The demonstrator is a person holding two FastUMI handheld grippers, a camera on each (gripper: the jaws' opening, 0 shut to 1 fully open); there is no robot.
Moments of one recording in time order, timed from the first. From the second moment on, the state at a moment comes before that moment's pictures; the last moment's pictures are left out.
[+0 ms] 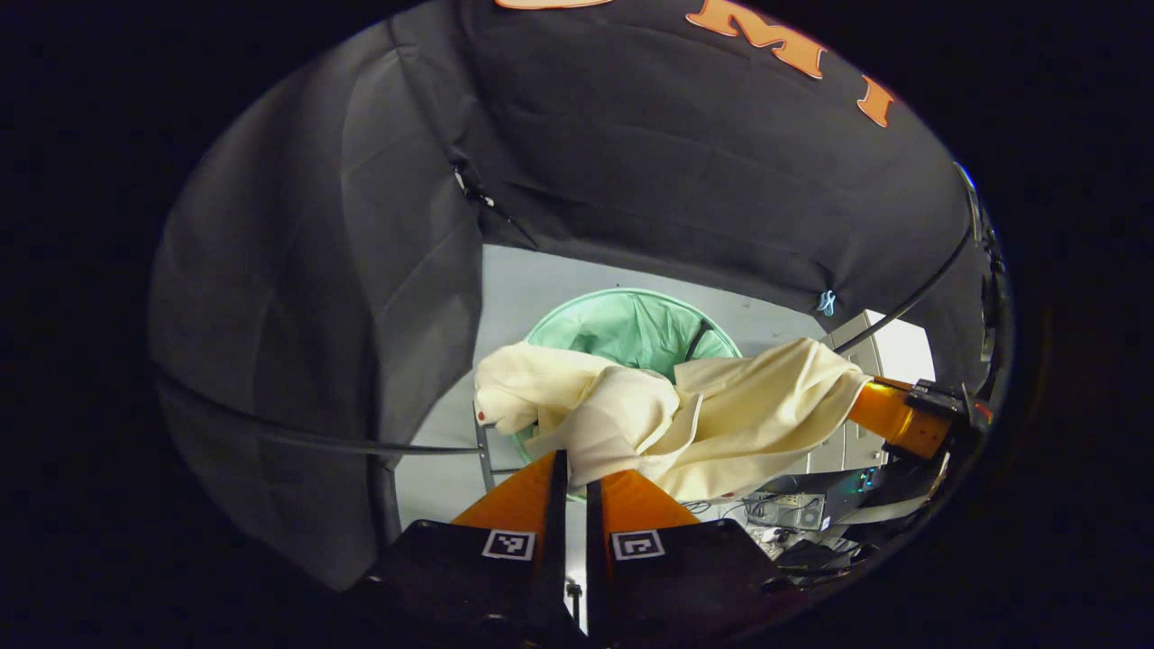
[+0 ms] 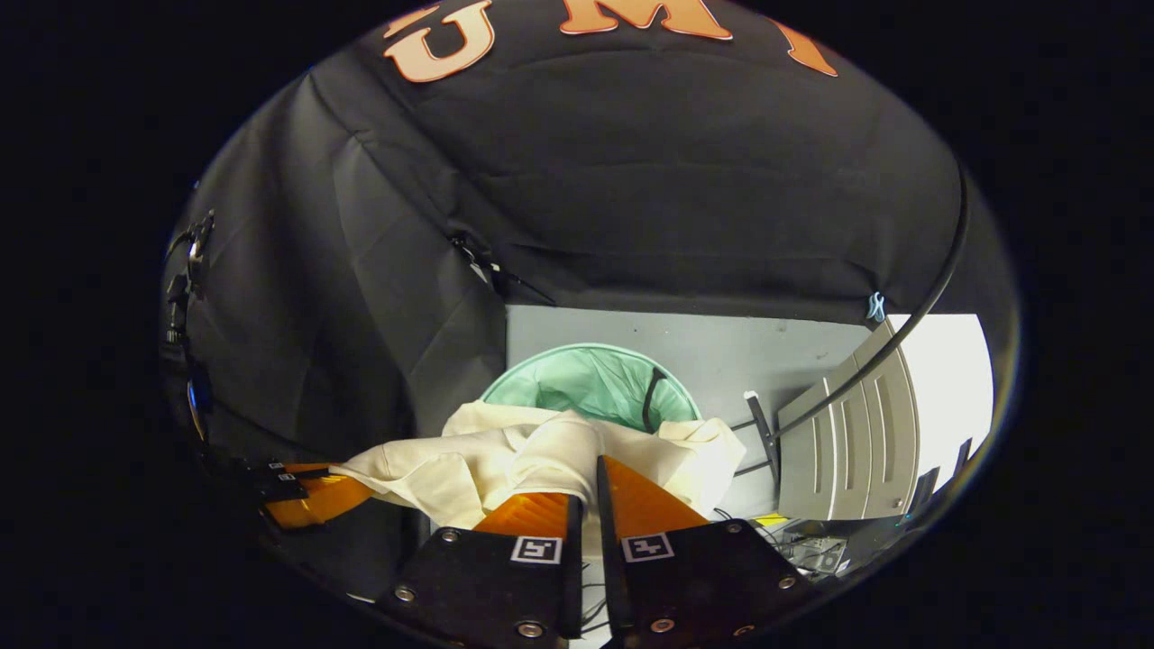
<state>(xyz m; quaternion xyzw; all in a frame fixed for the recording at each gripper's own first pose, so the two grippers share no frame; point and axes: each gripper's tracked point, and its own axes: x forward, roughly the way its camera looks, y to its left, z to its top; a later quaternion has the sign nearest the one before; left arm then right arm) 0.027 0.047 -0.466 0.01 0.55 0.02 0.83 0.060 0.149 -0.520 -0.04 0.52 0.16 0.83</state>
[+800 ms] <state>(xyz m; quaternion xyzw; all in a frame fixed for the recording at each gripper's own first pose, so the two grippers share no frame) 0.016 0.052 -0.478 0.00 0.57 0.03 0.82 0.056 0.129 -0.519 -0.07 0.54 0.14 0.83</state>
